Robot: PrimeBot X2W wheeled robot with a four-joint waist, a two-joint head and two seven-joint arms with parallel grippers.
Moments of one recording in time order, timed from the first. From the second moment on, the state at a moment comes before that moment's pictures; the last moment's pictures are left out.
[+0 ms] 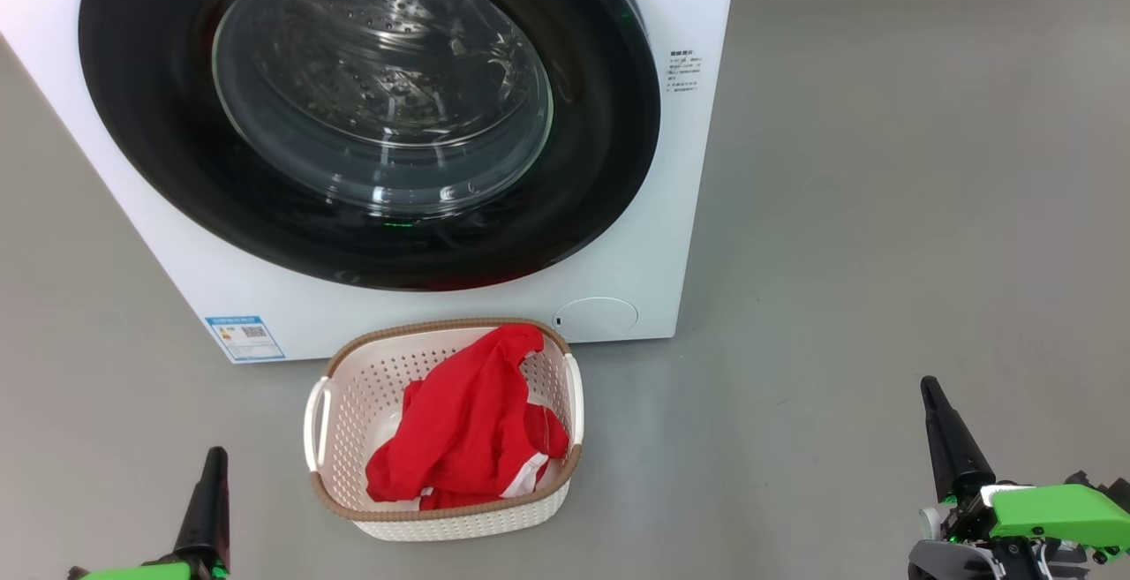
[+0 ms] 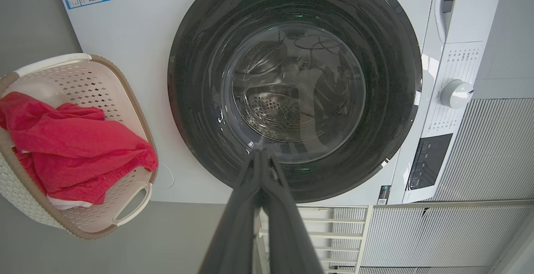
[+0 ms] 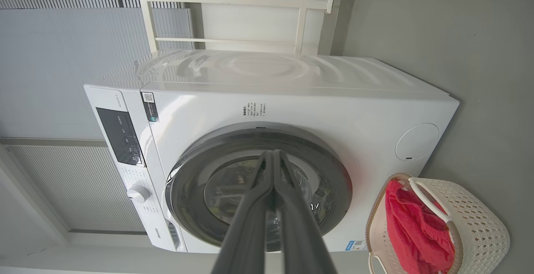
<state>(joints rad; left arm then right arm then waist) -0.06 0.05 0.07 0.26 -1.61 -0.13 0.10 -0.10 -0.06 -0.12 0.27 1.61 0.13 0.10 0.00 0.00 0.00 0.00</state>
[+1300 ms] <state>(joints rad) -0.07 0.04 0.07 0.26 -1.61 -0.13 0.10 -0.10 -0.05 -0.13 0.27 1.61 0.13 0.10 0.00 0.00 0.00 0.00</state>
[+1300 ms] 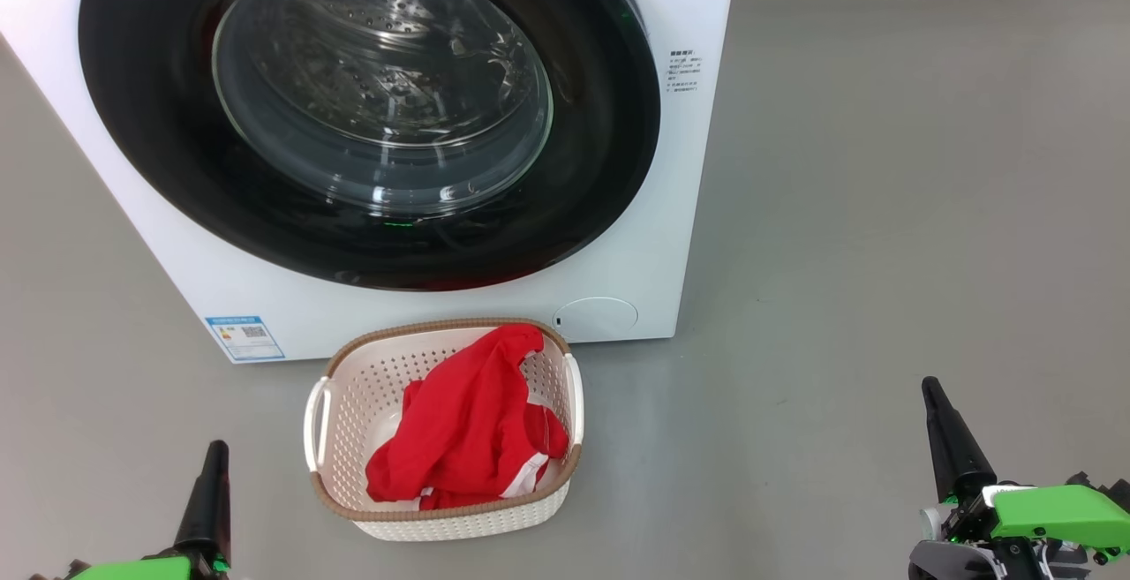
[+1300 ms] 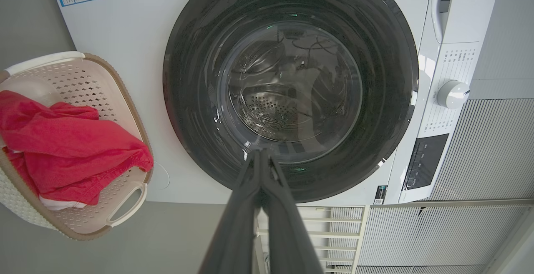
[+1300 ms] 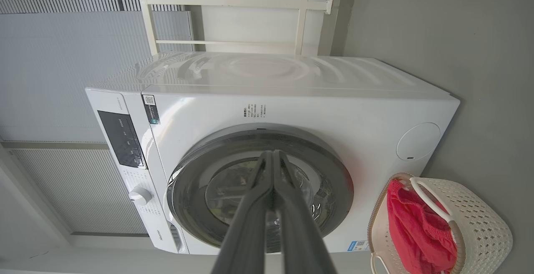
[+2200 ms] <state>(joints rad) -0.07 0.04 0.07 0.26 -1.61 -0.13 0.11 -0.10 -0.05 -0.13 0.27 1.61 0.13 0.10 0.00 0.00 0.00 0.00</state>
